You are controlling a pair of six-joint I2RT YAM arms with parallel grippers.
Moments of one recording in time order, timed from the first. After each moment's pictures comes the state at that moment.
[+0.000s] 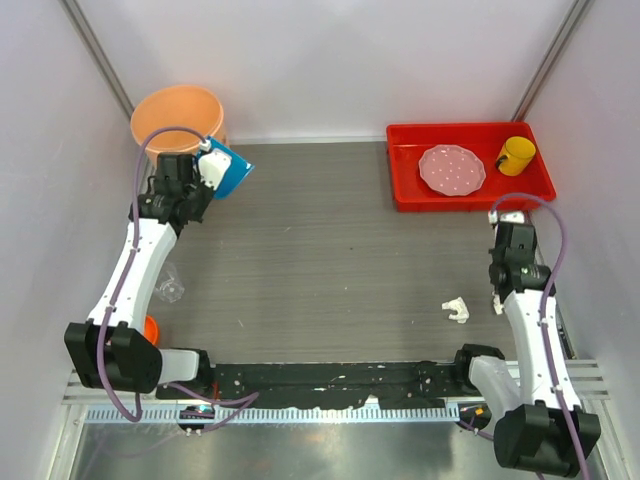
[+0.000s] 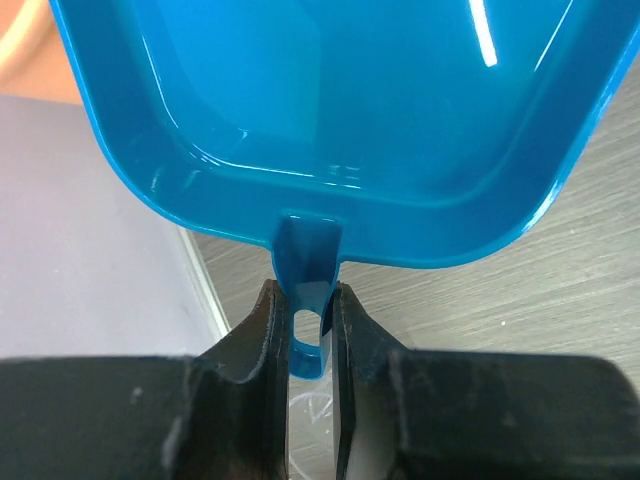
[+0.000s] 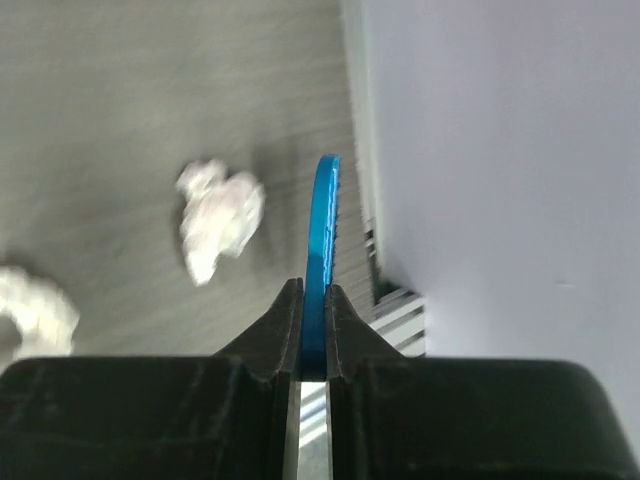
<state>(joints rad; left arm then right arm) -0.09 1.30 1.27 -0.68 -0.10 0.52 -0.16 0.88 0.79 -0.76 0.53 -0.30</state>
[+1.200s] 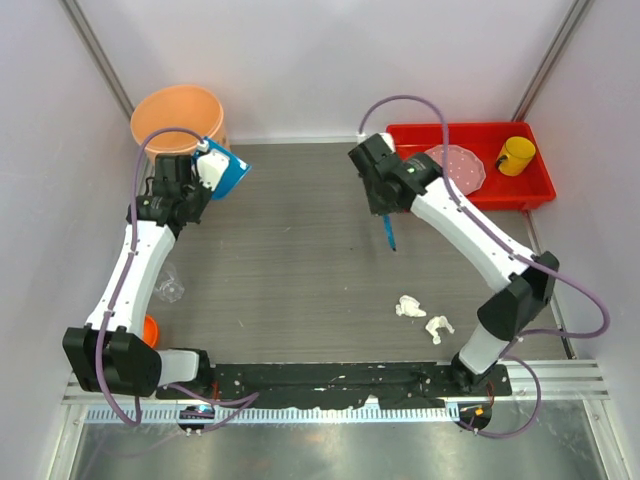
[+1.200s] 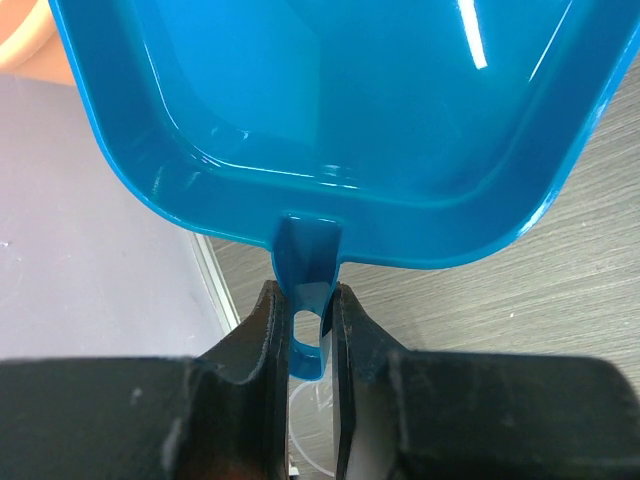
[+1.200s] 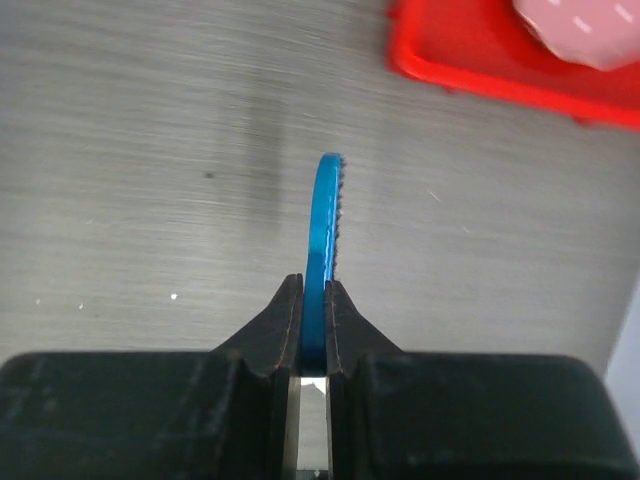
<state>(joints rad) -0.09 1.29 1.27 -0.71 -0.12 0.52 0.66 1.69 1.76 -1.08 0.37 0.24</state>
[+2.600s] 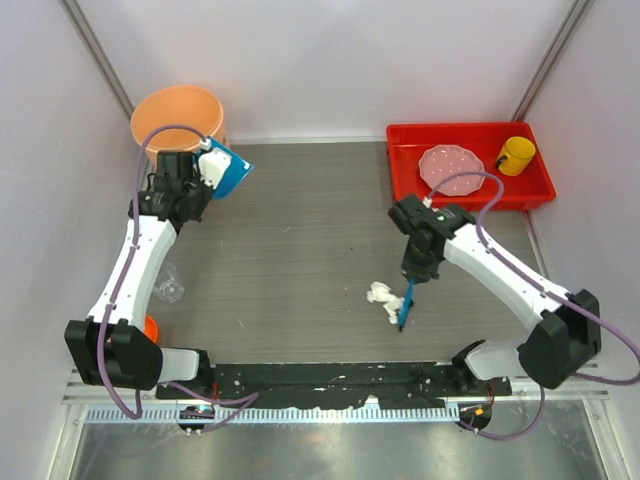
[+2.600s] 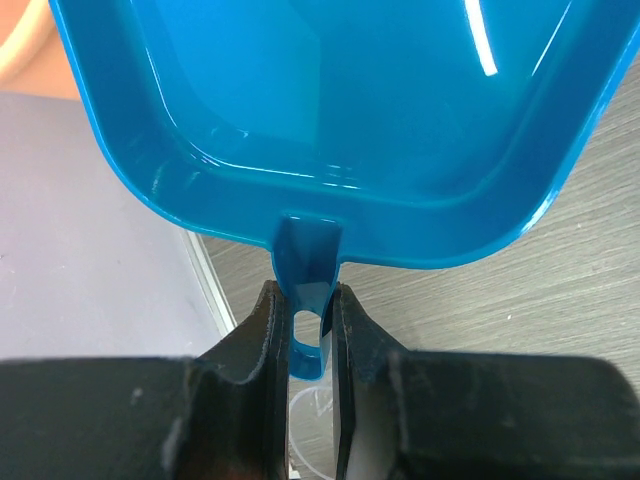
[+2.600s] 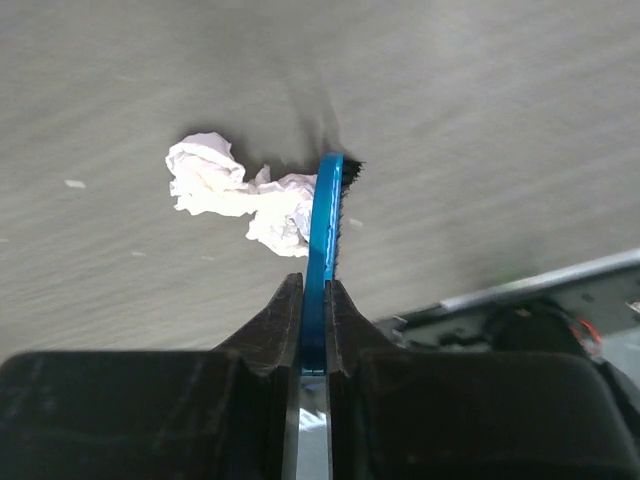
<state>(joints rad) -0.09 1.33 1.29 -0.72 -0.10 0.52 0.52 1.30 1.12 -1.24 0.23 0.86</state>
